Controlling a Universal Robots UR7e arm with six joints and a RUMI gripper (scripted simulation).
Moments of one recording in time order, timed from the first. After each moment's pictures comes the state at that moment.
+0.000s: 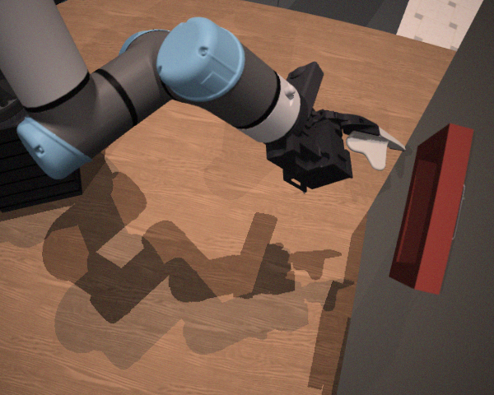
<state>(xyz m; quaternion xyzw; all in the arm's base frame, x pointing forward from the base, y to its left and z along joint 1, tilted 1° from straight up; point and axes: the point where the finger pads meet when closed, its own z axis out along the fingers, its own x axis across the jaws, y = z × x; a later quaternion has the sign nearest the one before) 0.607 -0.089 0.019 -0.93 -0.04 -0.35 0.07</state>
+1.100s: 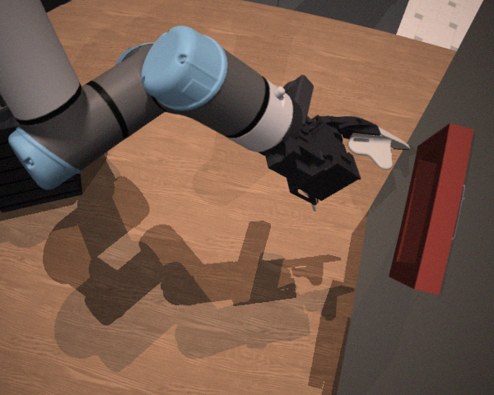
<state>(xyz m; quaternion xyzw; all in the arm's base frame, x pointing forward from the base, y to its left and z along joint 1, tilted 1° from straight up) 0.614 -0.114 0.031 -0.91 -0.13 -0.39 0.01</state>
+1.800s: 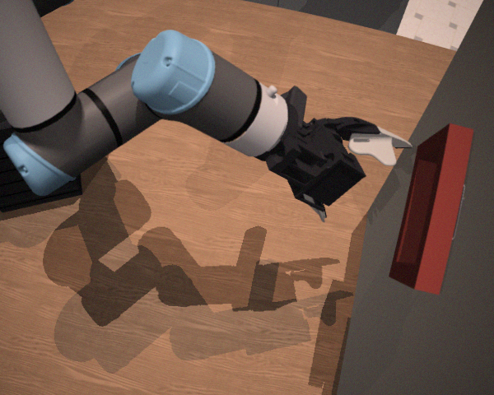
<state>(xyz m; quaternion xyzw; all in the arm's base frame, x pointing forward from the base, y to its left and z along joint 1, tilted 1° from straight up) 0.618 -0.131 0.043 -0.89 -0.19 -0.42 -0.04</state>
